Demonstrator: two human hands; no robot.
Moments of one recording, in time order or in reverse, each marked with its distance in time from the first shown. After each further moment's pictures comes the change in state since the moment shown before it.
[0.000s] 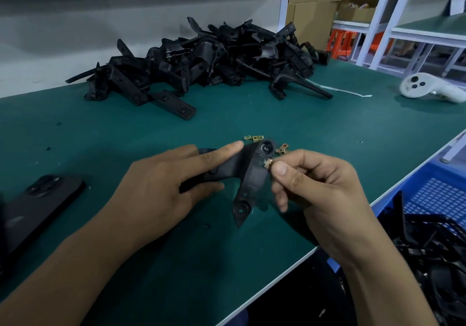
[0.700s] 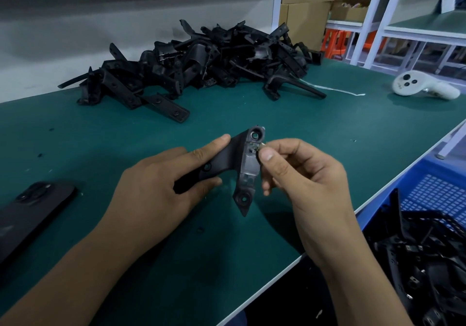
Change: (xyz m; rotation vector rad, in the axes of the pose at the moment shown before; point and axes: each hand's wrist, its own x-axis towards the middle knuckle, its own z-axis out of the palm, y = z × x) left_hand 0.000 0.006 0.011 -0.039 0.112 -0.081; right_hand 0.006 0.006 0.016 -0.015 0.193 -0.122
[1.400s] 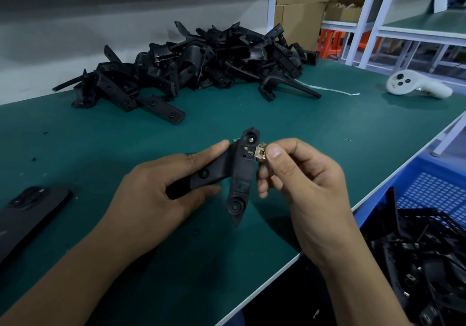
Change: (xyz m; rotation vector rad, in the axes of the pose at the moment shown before) left_hand -0.001 -0.004 0.006 -0.301 -0.015 0.043; right_hand -0.001 -0.001 -0.003 0.057 -0.063 -0.028
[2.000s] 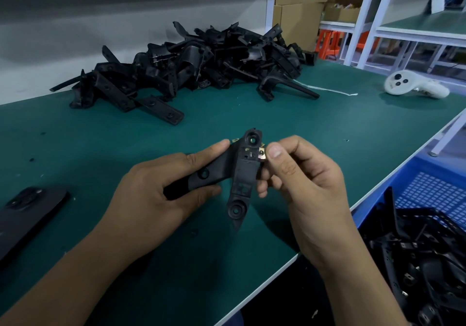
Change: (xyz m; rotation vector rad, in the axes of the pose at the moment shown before) left_hand 0.002 0.005 0.000 -0.057 0.024 0.008; right_hand 0.000 0.002 -0.002 -0.008 -0.017 -0.042
